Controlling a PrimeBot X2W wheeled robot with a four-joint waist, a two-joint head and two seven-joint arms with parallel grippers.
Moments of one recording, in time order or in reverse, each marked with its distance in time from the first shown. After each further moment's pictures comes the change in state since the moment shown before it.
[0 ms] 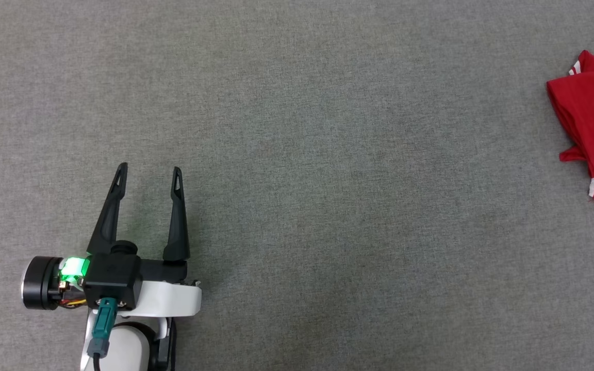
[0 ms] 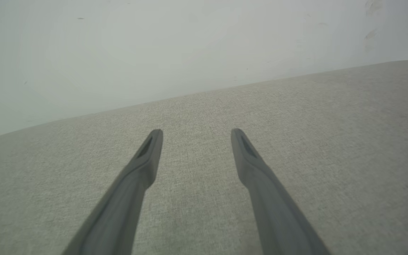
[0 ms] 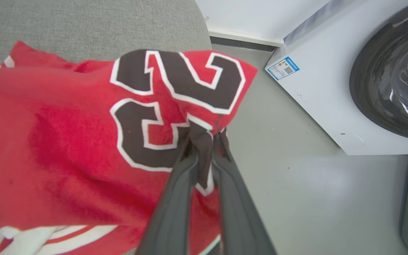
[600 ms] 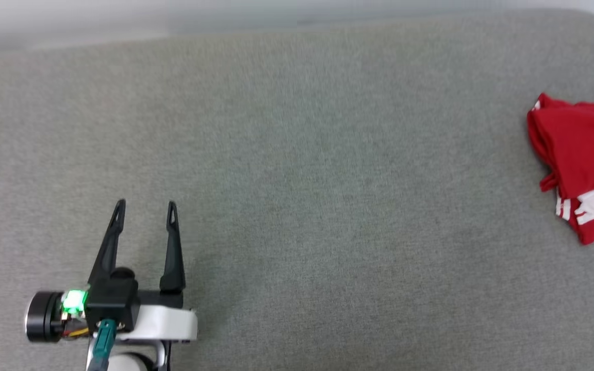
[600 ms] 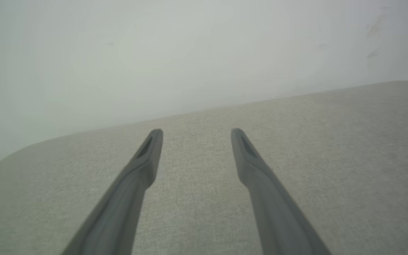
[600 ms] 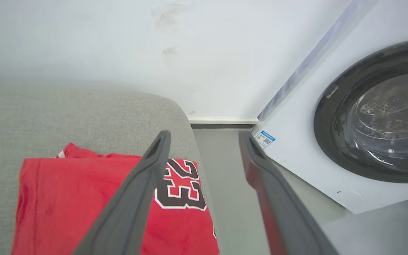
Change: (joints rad) left arm 0.079 0.001 0.007 0.033 -0.028 0.025 0.000; right arm 0.071 0.082 -0.137 0.038 -0.095 0.000 -0.352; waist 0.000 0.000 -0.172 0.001
